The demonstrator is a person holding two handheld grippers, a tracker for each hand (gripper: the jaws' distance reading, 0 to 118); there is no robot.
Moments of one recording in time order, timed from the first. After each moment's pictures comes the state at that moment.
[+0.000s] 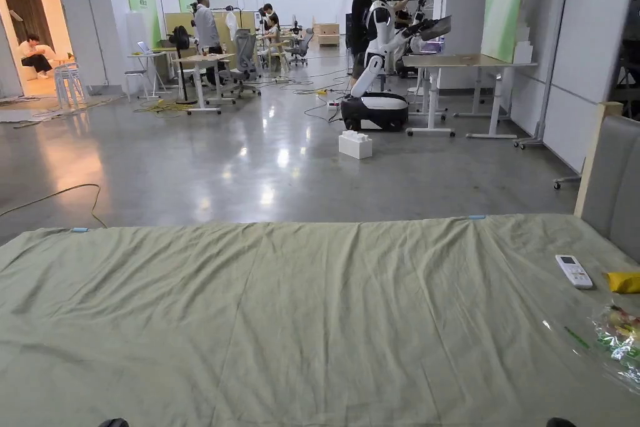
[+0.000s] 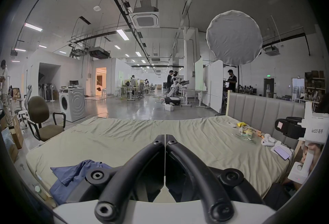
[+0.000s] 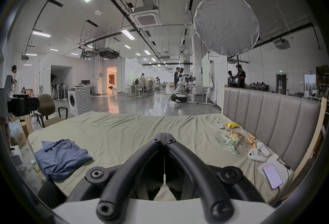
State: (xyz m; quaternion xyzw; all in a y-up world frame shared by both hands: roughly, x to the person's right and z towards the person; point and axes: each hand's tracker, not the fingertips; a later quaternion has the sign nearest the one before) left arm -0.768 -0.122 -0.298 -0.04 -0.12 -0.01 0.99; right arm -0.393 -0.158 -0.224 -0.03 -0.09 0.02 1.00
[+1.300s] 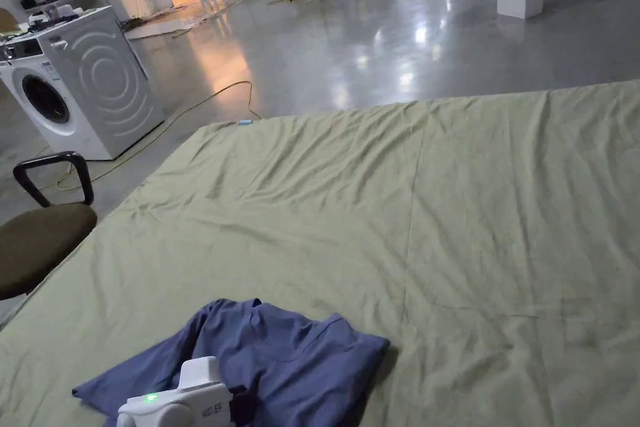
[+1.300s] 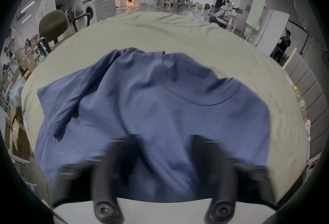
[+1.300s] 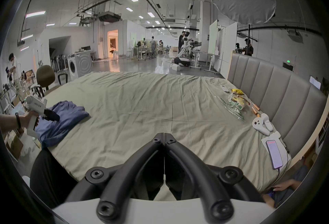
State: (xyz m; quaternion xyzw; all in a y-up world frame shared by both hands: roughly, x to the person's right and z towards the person) left arm -0.971 -0.376 -0.546 -0.47 0.04 0.05 0.88; right arm -0.404 -0.227 -0.252 -0.23 -0.08 0.03 0.97
